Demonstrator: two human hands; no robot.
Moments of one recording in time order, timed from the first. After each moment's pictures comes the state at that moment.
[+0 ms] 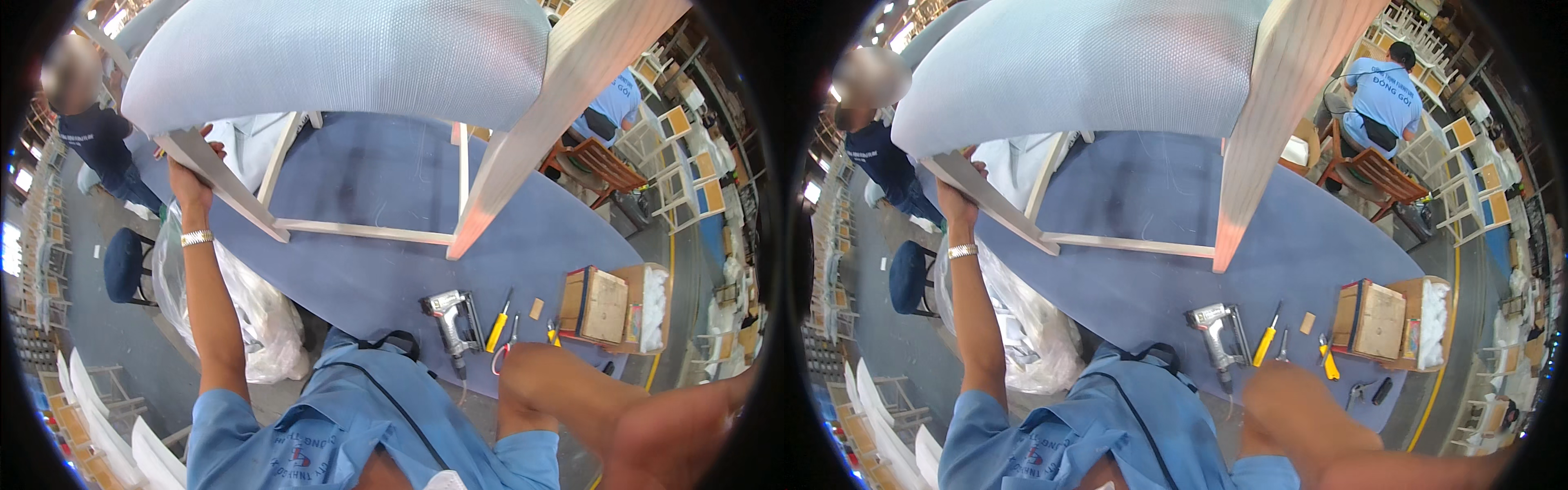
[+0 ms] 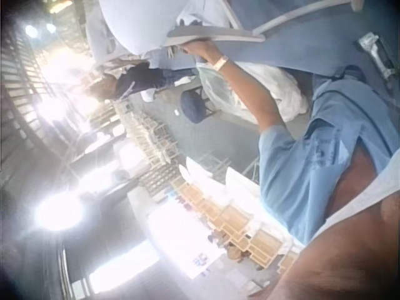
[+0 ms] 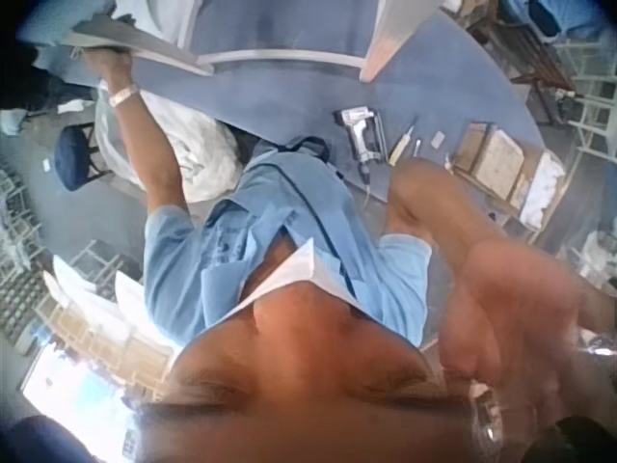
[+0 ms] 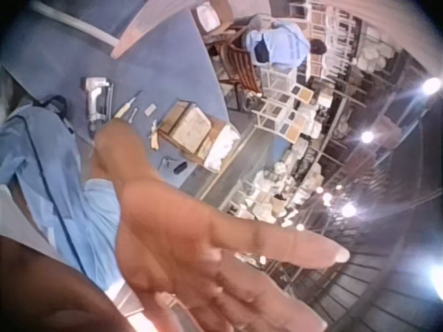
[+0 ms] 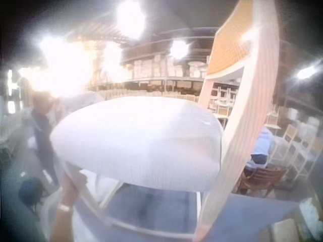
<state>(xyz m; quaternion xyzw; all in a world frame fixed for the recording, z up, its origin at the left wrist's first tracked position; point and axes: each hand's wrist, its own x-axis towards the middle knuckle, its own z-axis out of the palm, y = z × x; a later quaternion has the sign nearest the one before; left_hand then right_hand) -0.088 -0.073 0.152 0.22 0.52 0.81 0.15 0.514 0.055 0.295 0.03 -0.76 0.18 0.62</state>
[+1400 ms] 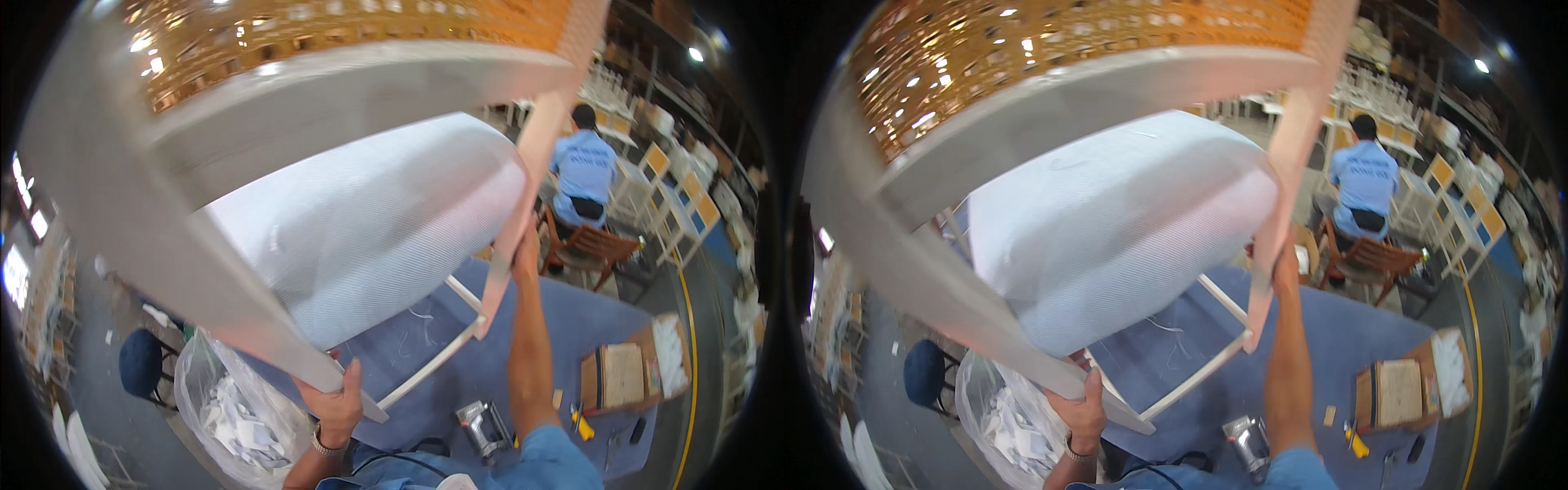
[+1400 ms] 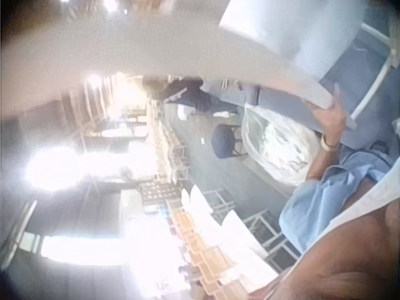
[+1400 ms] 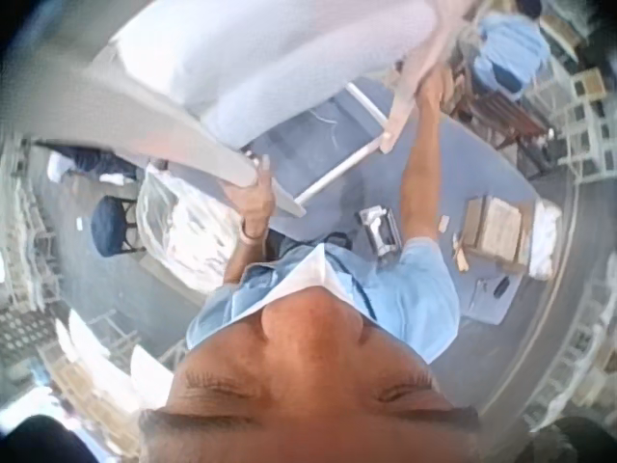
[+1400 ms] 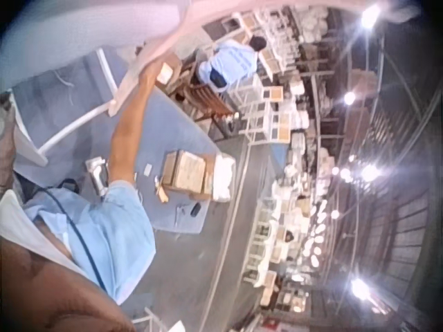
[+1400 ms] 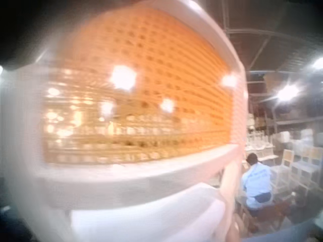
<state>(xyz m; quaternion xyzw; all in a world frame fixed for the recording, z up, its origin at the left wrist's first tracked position) 0.164 -0.088 0.129 0.33 0.59 0.73 -0.11 0.297 0.303 0.159 -0.32 -0.47 0.62 0.54</state>
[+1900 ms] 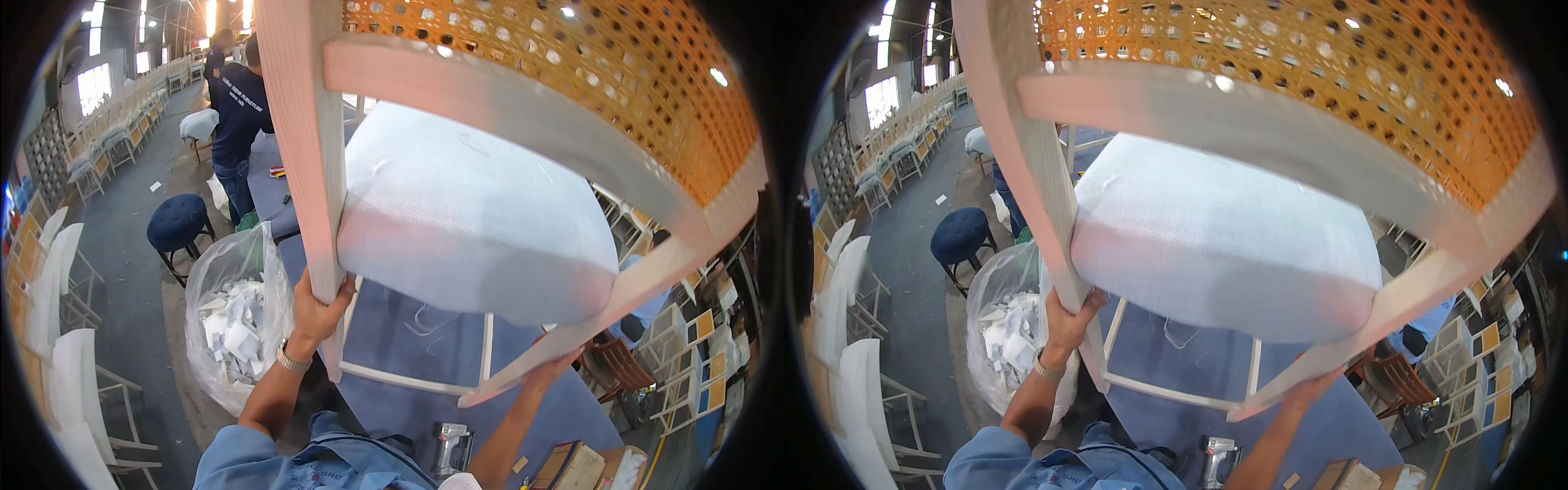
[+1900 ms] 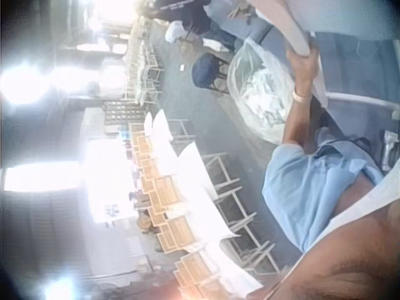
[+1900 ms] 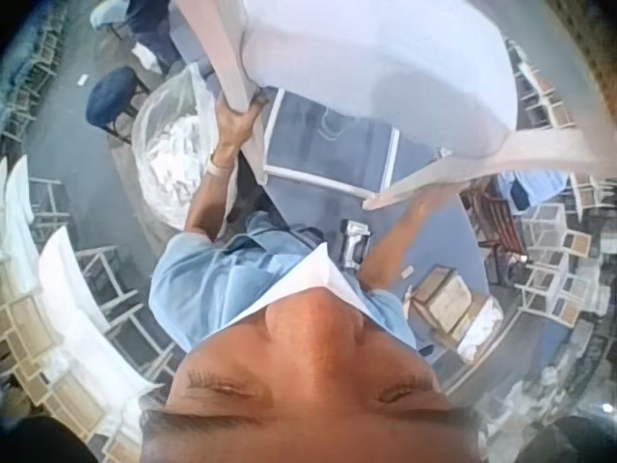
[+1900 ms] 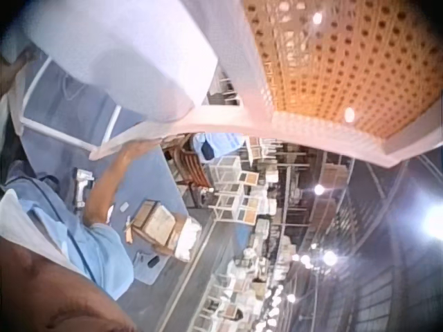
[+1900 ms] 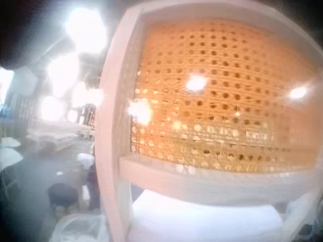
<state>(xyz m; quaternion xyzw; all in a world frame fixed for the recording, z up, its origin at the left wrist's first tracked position) 0.092 -0.184 0.160 0.28 0.59 0.75 -0.09 0.340 0.178 0.094 -0.20 -0.44 0.62 0.62</state>
